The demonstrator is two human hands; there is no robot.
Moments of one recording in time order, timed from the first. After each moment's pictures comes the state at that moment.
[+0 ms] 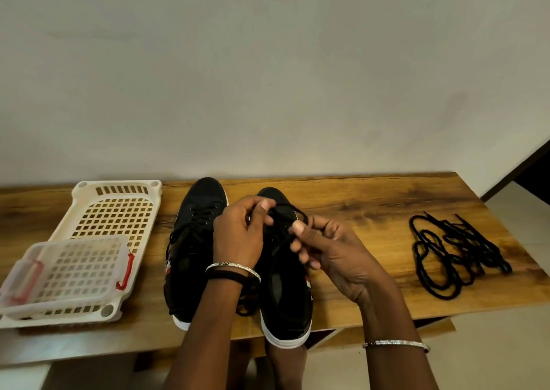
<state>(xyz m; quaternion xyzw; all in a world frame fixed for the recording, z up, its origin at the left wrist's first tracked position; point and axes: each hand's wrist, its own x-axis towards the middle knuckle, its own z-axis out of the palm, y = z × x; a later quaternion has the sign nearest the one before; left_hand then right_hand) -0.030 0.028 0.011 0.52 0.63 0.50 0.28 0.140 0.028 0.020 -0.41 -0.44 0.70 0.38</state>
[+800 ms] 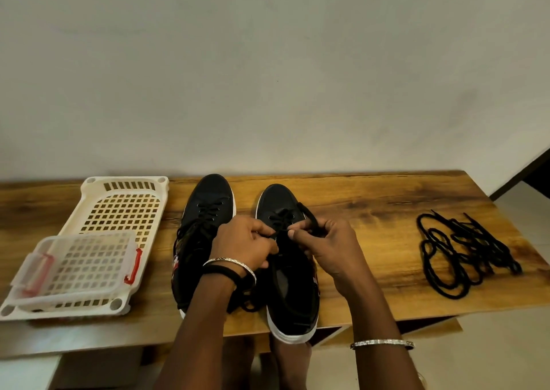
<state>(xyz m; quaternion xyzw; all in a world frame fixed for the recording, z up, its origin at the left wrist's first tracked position) -0.045 0.018 0.016 0.48 0.72 0.28 0.42 0.123 0.032 -0.001 -0.57 -0.52 0.50 0.39</state>
